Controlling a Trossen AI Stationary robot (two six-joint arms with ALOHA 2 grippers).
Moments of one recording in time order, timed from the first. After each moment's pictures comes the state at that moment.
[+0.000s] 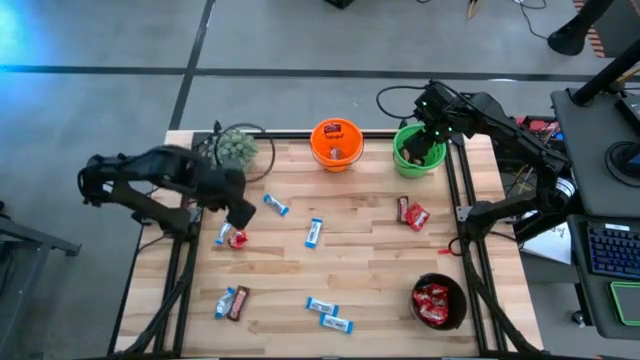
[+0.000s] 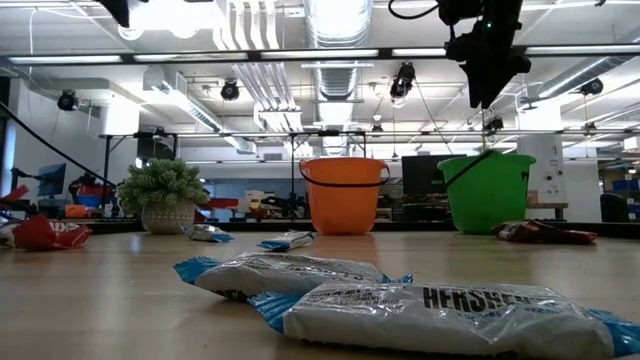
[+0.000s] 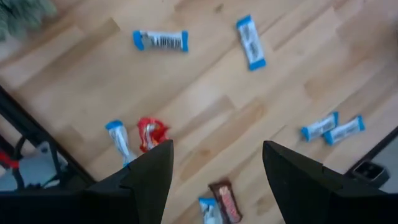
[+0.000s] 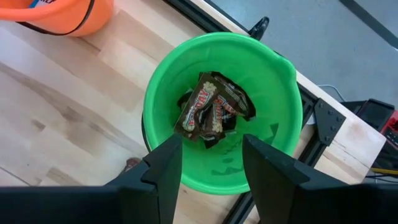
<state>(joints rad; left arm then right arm) -0.12 1.28 1.60 -1.57 -0.11 -1.05 -0.74 1.33 1.45 -1.30 0.15 0.16</state>
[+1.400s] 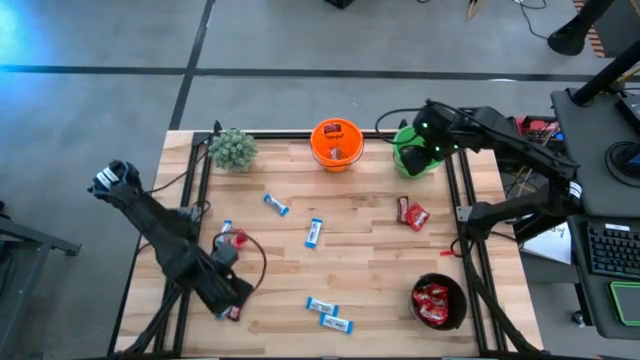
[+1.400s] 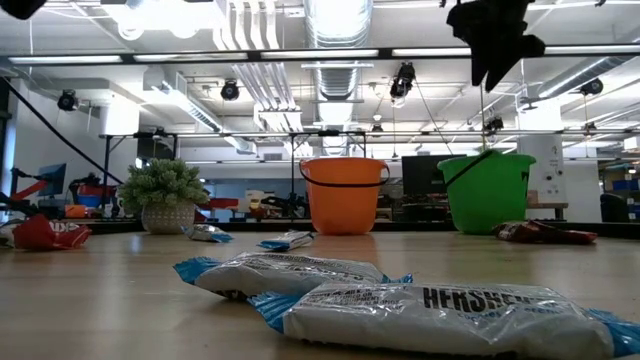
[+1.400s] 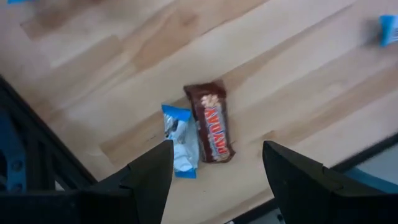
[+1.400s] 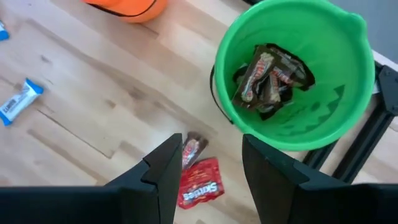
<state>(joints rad) -0.78 1.39 1.12 -1.13 -0.05 -1.88 -0.52 1.26 1.45 -1.38 0.10 0.45</state>
